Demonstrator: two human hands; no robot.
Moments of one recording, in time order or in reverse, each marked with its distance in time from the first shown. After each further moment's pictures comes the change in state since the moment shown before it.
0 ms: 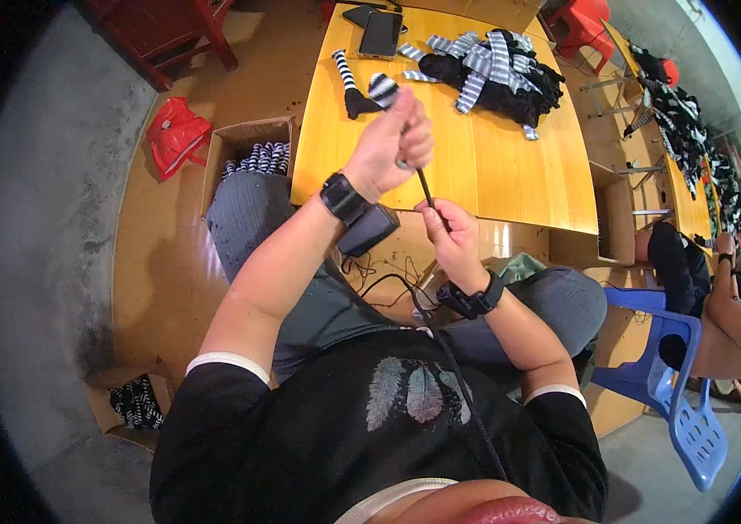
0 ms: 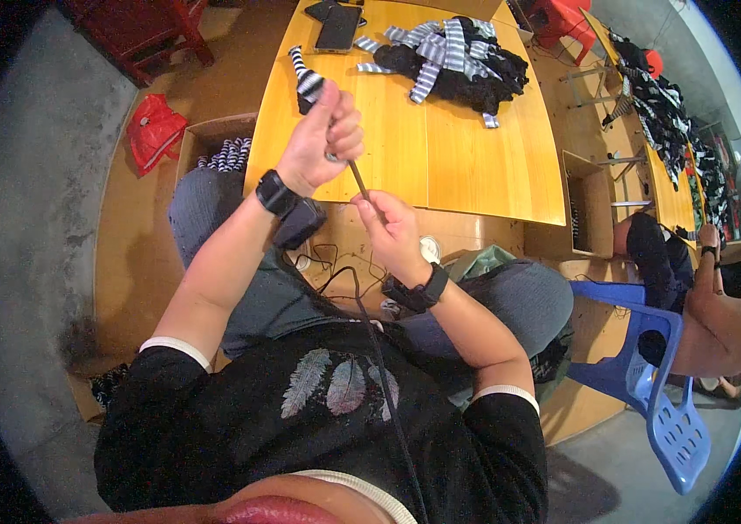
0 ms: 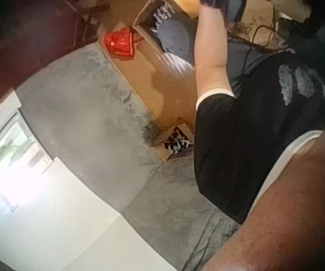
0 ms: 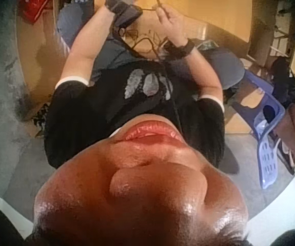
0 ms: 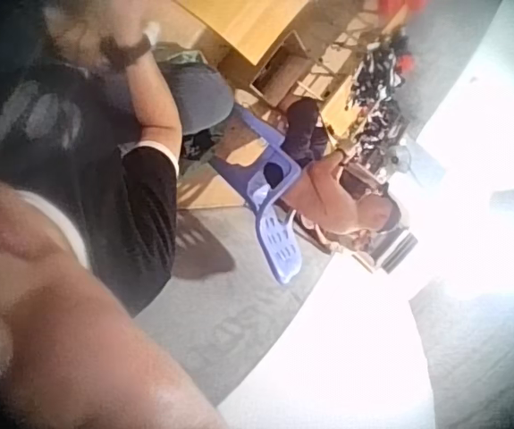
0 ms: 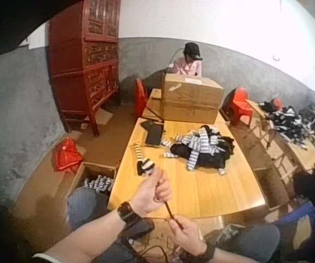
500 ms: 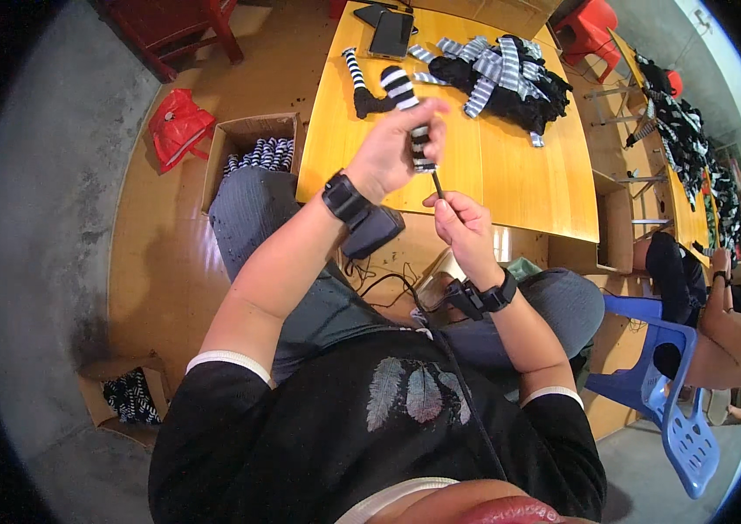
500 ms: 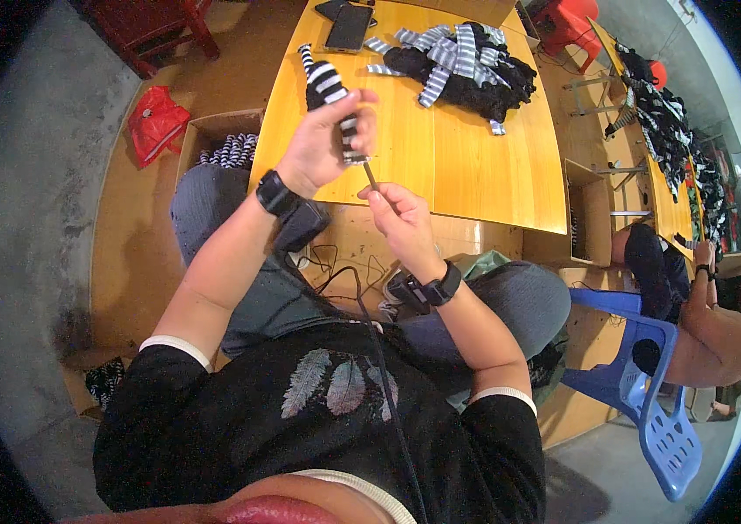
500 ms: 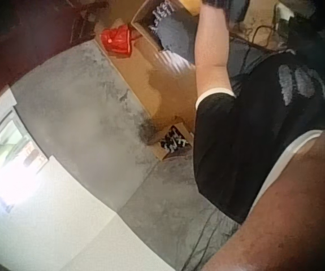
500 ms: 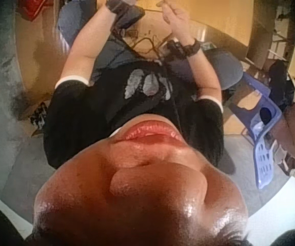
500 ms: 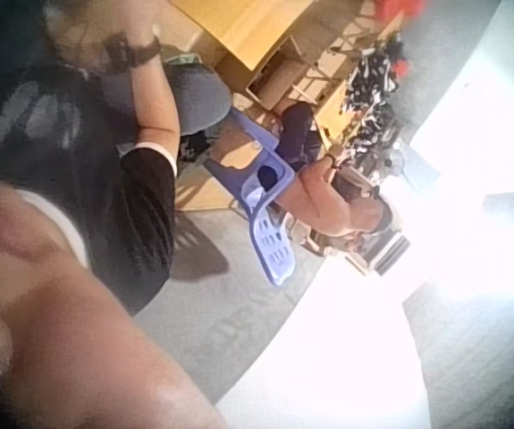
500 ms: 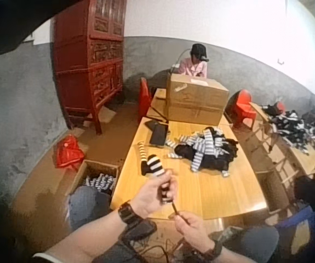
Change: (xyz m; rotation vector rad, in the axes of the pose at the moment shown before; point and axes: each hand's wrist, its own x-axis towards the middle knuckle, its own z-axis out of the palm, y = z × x) left_hand -0.005 0.006 0.005 0.073 0.119 0.037; right_hand 0.013 -0.015 -0.009 0.321 -0.139 0.253
